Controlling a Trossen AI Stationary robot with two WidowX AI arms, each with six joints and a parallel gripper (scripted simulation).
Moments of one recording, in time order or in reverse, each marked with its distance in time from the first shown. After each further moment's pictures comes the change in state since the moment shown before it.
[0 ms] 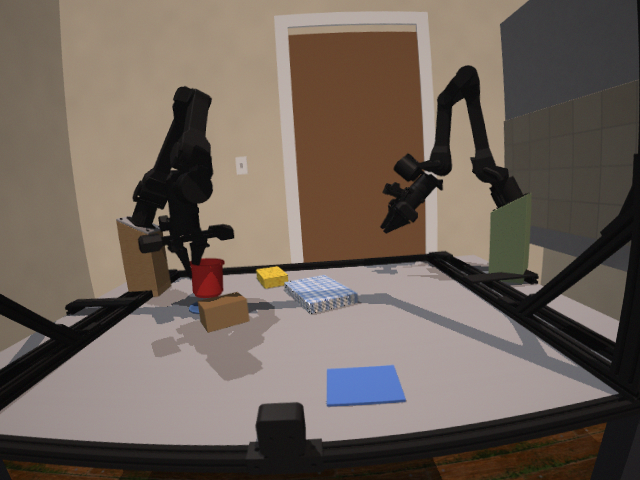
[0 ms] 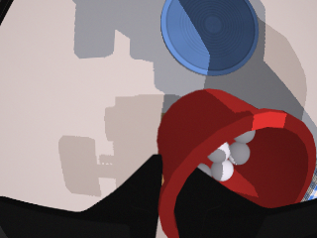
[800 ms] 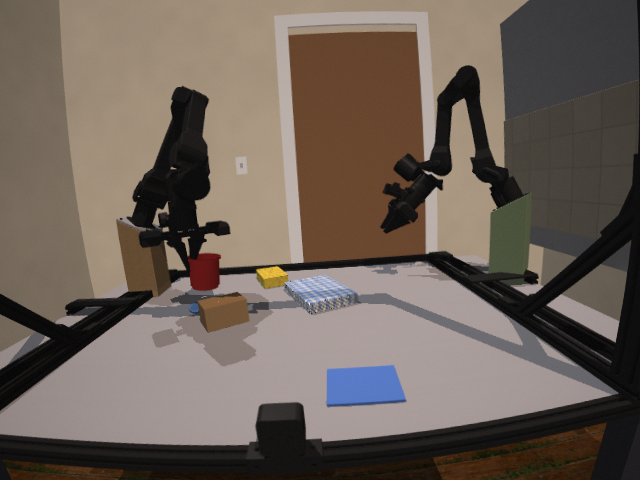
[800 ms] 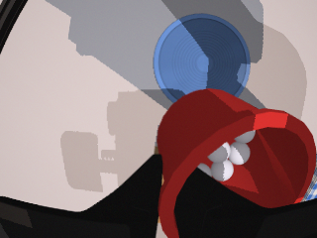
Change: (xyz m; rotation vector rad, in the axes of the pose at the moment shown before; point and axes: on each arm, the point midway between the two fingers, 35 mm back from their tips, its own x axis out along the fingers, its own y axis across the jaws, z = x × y) left arm -0.005 -0.005 0.037 -0.001 0.002 0.000; right arm 0.000 0.000 0.000 0.000 0.000 0.000
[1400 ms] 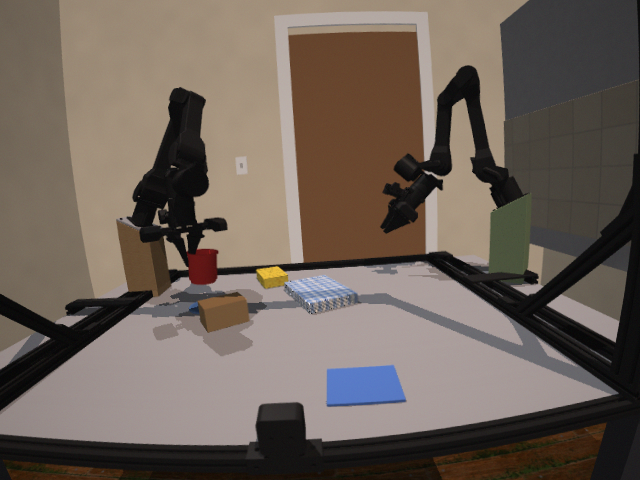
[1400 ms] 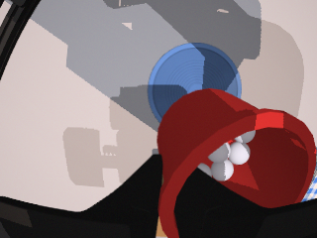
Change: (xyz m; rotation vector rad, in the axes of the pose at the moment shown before) left arm -0.006 -0.005 0.029 -0.001 0.003 0.000; right arm 0.000 0.000 0.000 0.000 0.000 0.000
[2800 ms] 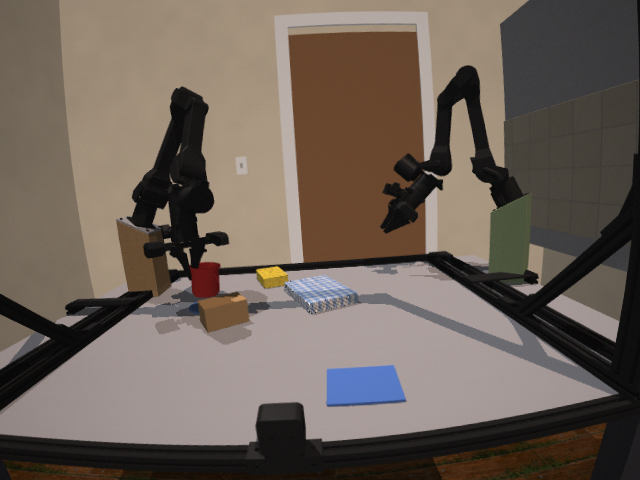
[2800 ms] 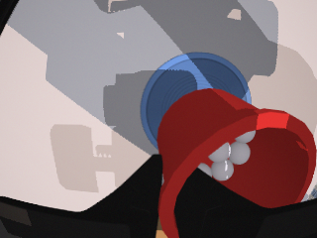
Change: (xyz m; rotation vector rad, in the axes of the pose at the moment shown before) left arm 0.036 -0.004 0.011 -0.006 0.017 -0.002; right arm 0.000 0.000 0.000 0.000 0.000 0.000
